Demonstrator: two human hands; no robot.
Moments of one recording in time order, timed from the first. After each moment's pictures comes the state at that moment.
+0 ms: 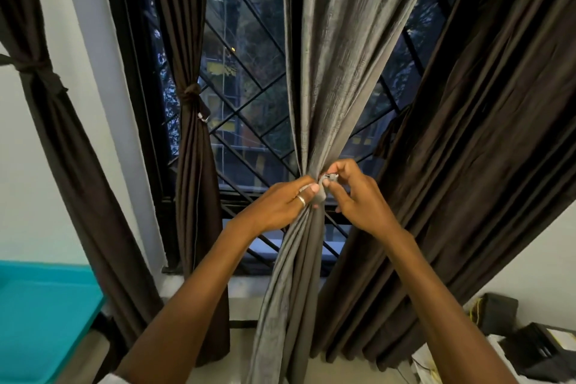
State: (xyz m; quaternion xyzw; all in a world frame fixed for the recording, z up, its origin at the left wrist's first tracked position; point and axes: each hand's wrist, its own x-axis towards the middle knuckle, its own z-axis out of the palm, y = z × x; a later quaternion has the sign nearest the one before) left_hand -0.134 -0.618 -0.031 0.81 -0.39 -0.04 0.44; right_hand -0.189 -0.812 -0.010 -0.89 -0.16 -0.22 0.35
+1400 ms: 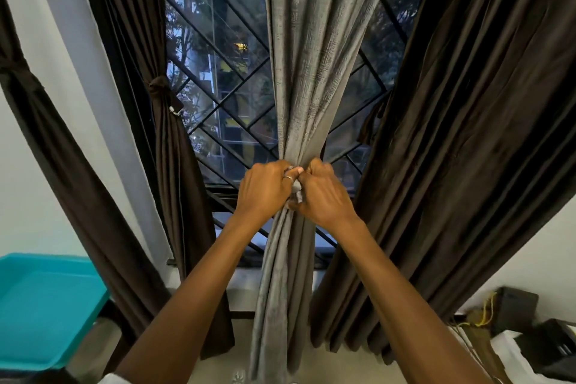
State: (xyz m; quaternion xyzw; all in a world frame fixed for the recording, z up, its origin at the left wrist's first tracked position) left_hand -0.136 -0.671 -0.038 0.89 -0.22 0.24 0.31; right_hand -0.170 -0.815 -0.040 -0.97 -0.10 -0.19 0.08
